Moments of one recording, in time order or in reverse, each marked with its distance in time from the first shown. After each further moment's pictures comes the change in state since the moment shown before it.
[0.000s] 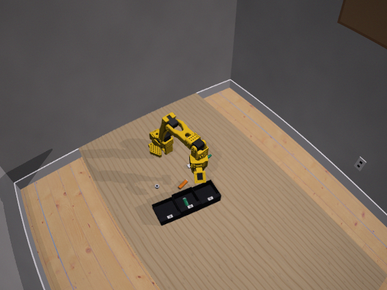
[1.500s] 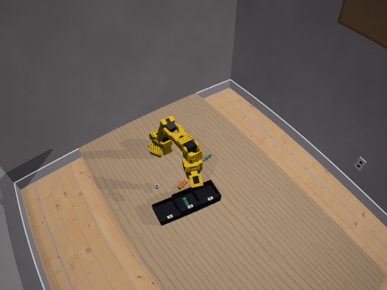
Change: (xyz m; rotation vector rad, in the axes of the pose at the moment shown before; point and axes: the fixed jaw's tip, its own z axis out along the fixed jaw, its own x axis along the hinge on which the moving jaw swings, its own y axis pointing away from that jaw) arm -0.041 -0.022 -0.026 -0.051 -0.105 -0.115
